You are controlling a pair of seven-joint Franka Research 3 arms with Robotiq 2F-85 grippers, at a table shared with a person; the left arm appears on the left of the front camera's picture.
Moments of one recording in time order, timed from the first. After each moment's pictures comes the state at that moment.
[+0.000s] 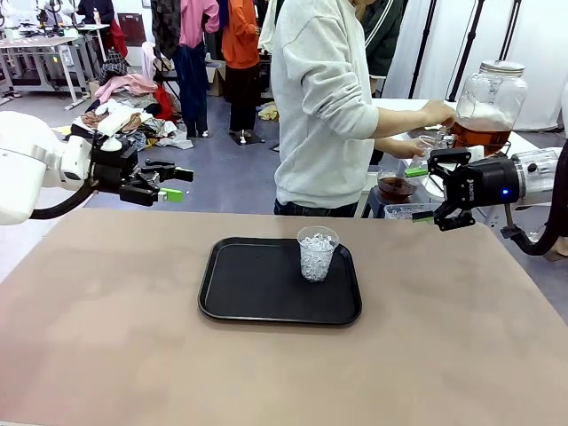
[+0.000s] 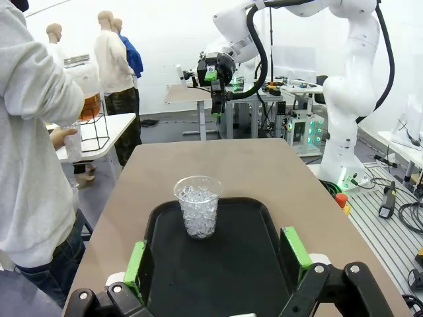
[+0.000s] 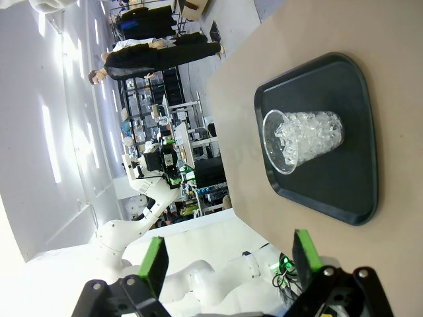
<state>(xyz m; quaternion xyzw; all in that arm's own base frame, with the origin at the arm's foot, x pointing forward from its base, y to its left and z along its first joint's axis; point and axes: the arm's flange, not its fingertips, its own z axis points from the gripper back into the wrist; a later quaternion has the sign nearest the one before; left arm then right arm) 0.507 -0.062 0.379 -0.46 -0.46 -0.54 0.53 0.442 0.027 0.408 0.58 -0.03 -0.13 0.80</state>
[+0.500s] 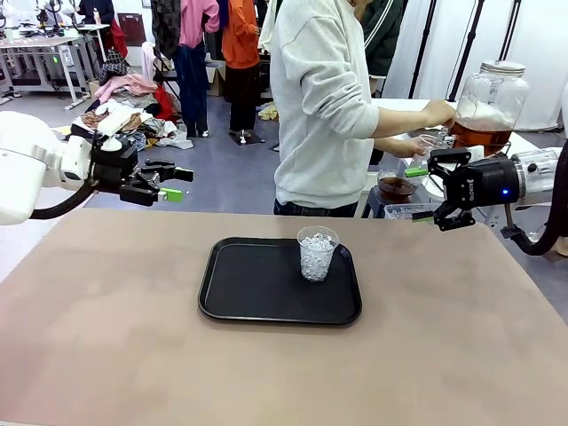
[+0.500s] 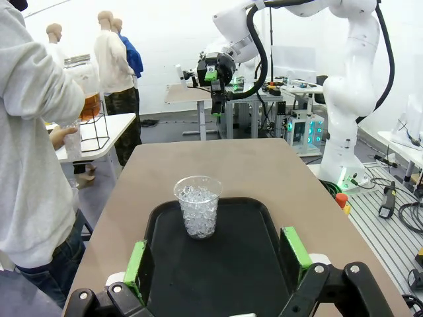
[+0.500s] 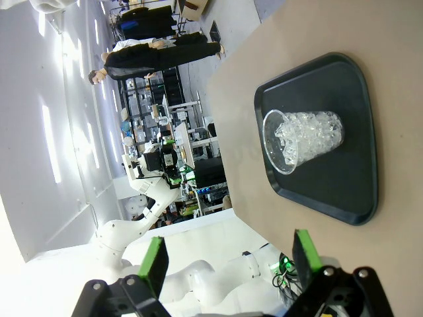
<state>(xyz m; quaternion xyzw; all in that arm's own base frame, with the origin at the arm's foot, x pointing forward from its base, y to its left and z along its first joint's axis) 0.507 -0.062 0.379 -0.46 -0.46 -0.54 0.53 0.442 0.027 0.408 0.58 -0.03 -0.13 0.80</state>
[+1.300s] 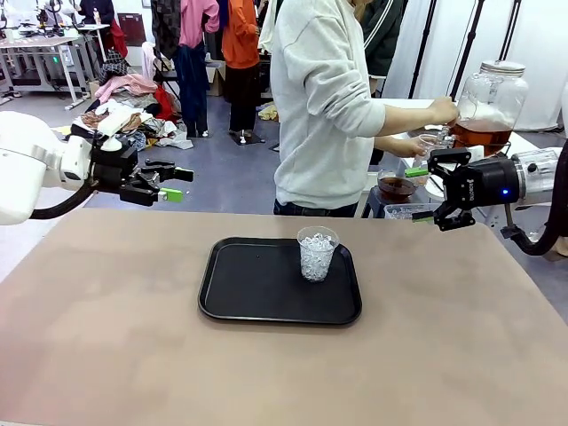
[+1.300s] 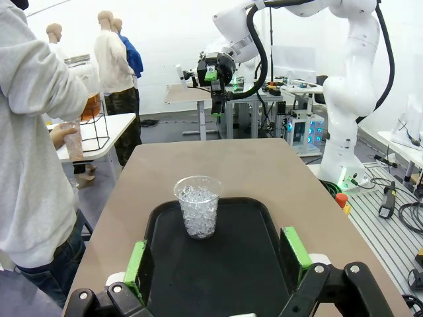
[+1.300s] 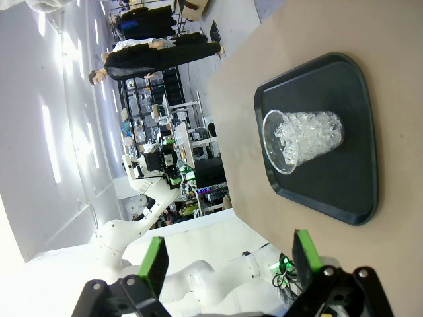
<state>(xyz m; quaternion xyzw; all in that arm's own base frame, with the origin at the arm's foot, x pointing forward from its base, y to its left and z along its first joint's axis) 0.507 -0.062 0.379 -0.46 -0.46 -0.54 0.53 0.442 0.027 0.408 0.58 -0.03 -0.13 0.80</state>
